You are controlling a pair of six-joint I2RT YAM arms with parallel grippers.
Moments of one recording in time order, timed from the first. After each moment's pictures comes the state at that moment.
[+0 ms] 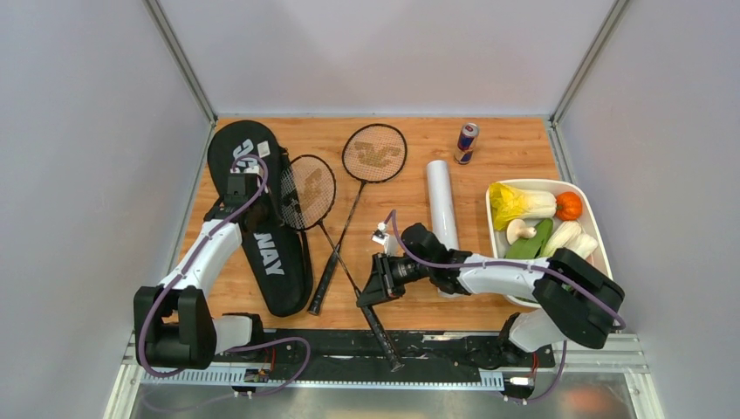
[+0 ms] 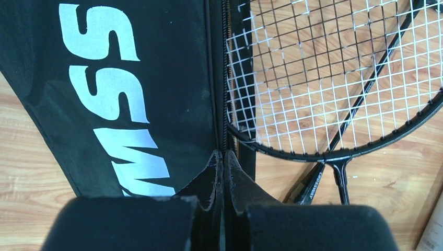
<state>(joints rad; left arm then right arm) -0.05 1.23 0.78 -0.44 0.10 -0.40 0.94 1.45 0.58 0.33 -0.72 1.01</state>
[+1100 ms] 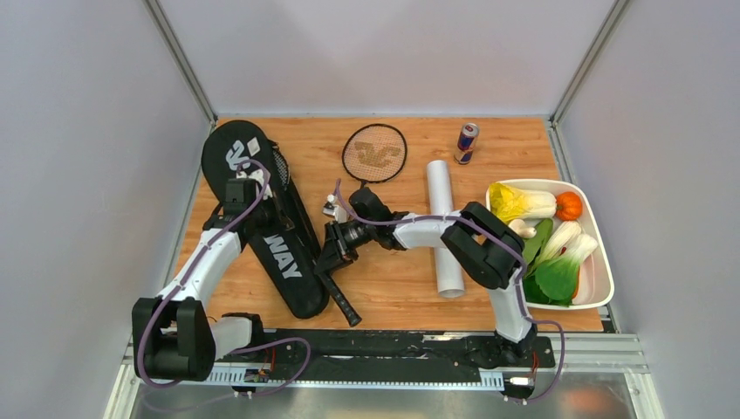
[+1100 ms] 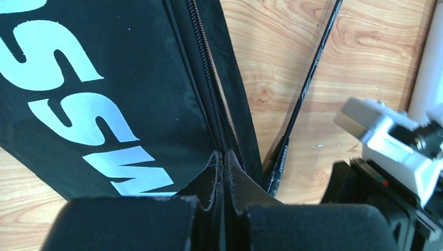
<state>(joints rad) -0.05 1.17 0.72 -0.40 0.27 -0.39 0.88 2.02 1.17 0.30 -0.93 0.98</state>
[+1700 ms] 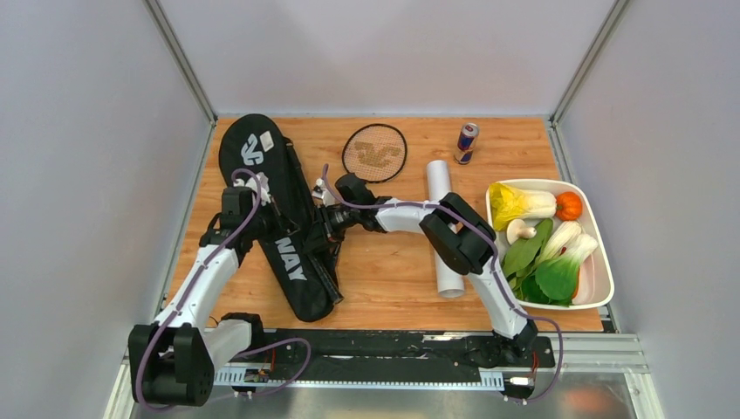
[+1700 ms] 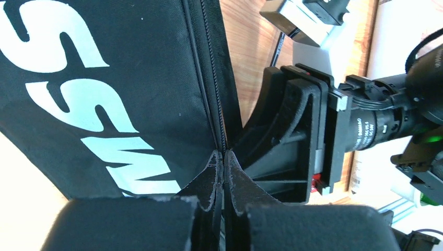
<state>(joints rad) -0.05 1.05 0.64 -0.35 0.37 -0.47 0.84 2.27 1.51 0.17 -0.90 0.86</state>
